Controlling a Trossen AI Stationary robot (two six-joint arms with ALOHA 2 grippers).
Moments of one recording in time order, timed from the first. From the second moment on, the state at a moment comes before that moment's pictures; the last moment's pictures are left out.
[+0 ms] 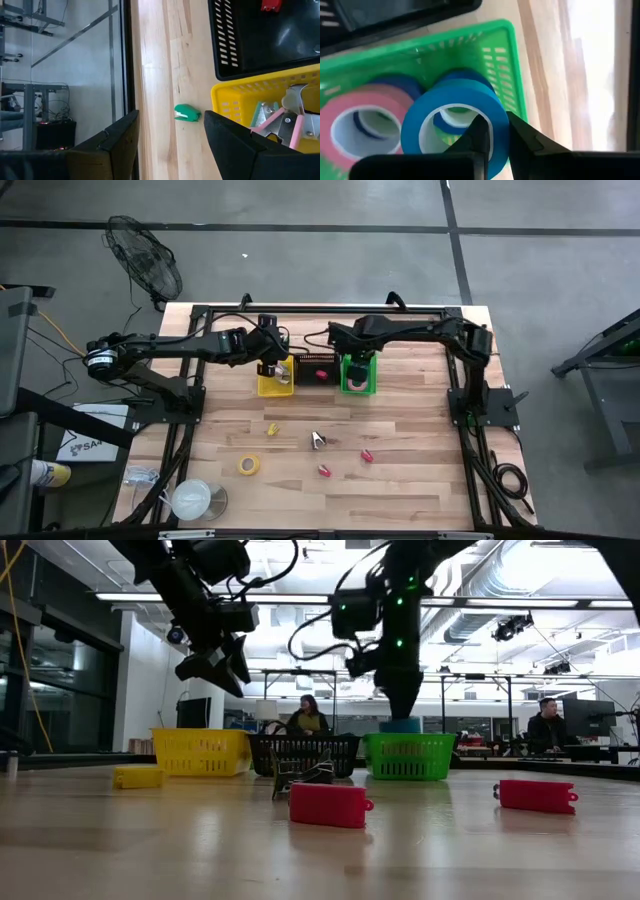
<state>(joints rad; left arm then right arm) 0.28 1.31 0.87 -0.36 -0.45 0.67 -0.31 1.94 1.49 -1.04 0.23 -0.02</state>
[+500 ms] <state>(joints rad) 0.28 1.31 0.87 -0.35 -0.45 0.67 -0.32 1.88 1.33 -0.89 0.20 -0.02</state>
